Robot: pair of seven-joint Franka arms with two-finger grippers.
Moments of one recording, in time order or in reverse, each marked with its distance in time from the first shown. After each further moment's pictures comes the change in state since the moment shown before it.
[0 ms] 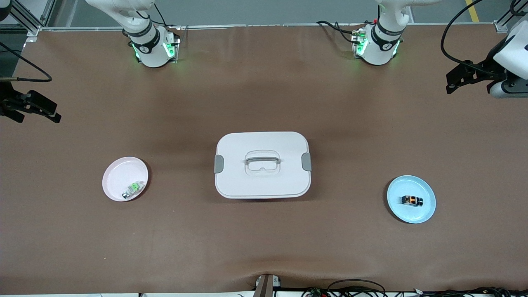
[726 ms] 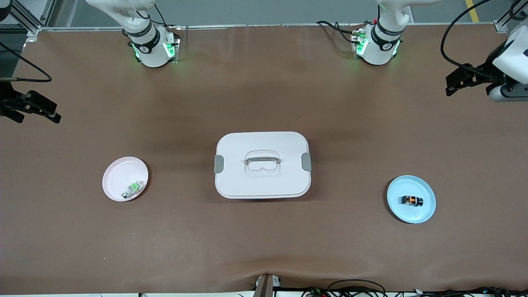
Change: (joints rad) left arm 0.009 0.027 0.003 -0.001 0.000 0.006 -0.002; right arm 0.000 0.000 0.000 -0.001 0.000 0.000 0.000
